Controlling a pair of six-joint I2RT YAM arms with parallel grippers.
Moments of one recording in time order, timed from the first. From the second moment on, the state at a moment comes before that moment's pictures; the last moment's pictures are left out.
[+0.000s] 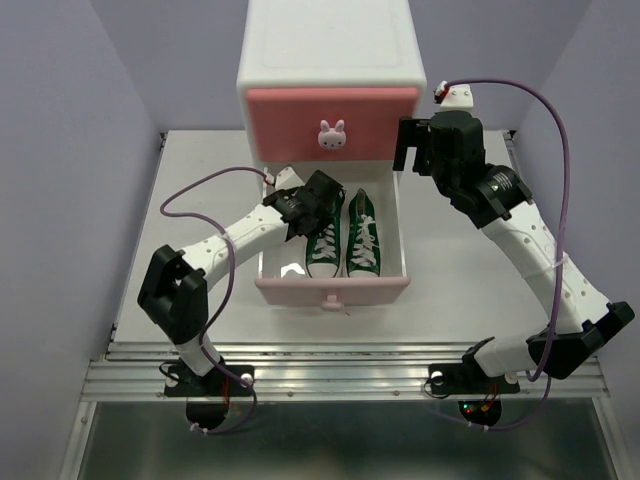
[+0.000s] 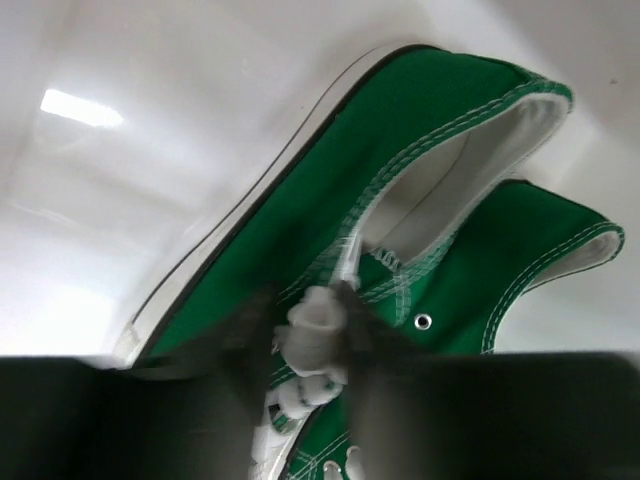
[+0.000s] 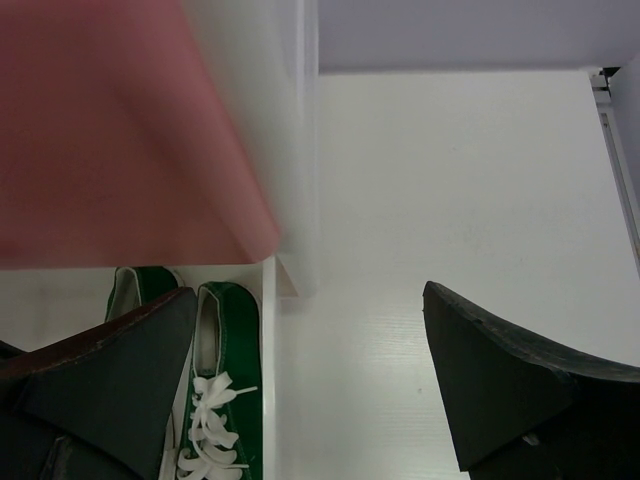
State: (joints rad) left arm -0.76 1.66 1.38 -0.69 -0.42 -1.28; right arm 0.56 1.38 1.67 -0.67 0.54 0.25
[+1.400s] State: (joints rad) left arm -0.80 1.19 1.58 -1.02 -0.33 -1.08; right arm 0.56 1.79 2.36 -0.31 0.34 0.05
